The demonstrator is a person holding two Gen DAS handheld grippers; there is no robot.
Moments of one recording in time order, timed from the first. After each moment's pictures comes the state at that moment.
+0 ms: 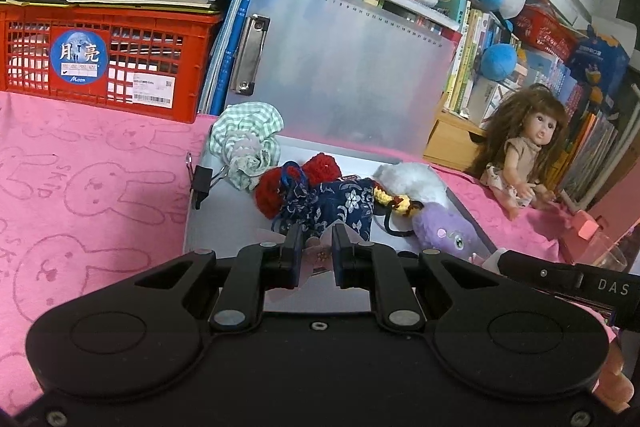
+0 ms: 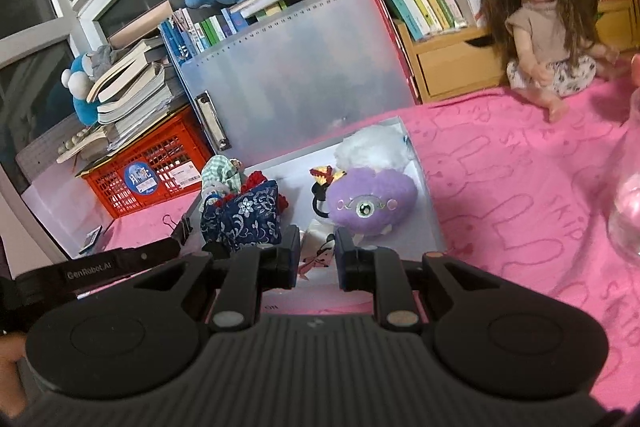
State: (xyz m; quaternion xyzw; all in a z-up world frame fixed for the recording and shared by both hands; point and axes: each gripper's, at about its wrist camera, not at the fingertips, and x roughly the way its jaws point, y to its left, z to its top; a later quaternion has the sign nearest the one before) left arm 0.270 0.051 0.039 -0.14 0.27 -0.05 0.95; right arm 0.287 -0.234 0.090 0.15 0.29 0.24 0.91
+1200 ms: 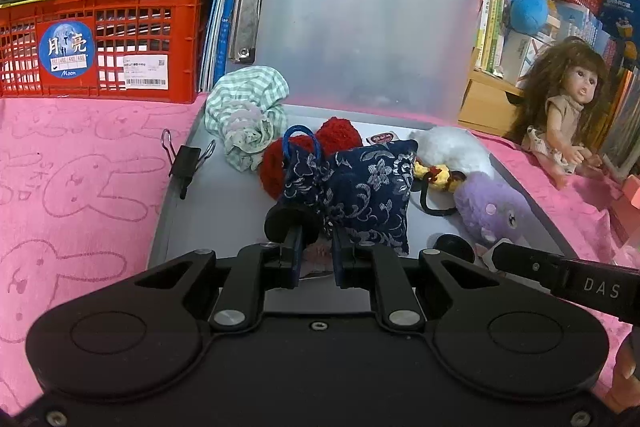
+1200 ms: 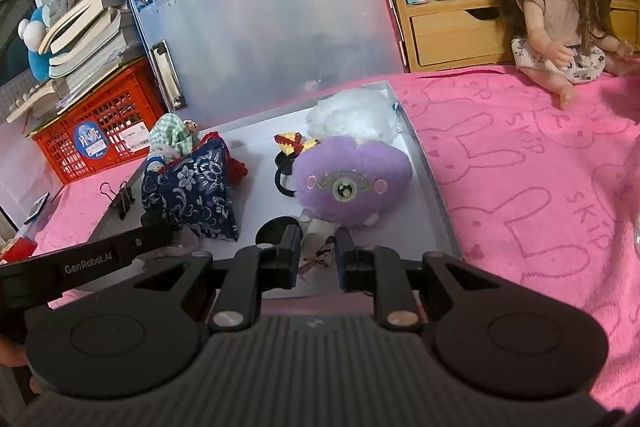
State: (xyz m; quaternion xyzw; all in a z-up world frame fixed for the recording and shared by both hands) left arm 0.314 0.028 0.005 -0.09 0.31 -0.01 0.95; right arm 0.322 -0.201 0.058 0.08 0.33 0.20 0.92
